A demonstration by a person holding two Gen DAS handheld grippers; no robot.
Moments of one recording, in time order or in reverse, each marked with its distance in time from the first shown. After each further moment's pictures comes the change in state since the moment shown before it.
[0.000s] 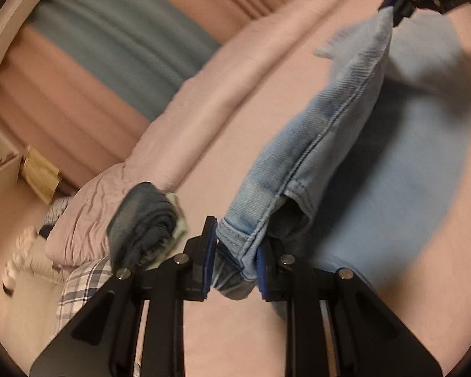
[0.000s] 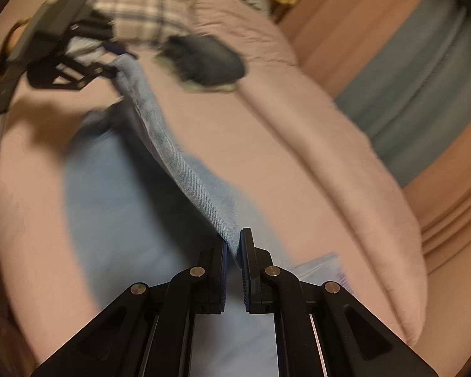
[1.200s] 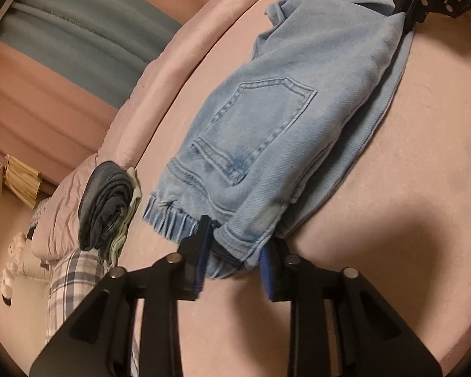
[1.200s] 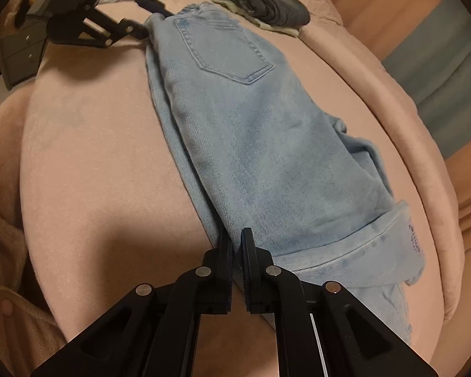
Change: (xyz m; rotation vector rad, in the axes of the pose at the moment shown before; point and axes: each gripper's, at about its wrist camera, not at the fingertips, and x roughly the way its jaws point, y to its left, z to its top) left arm 0.001 -0.055 -0.032 0.063 0.106 -0.079; right arm 0.018 0.080 -0.063 -0.001 0.154 0.135
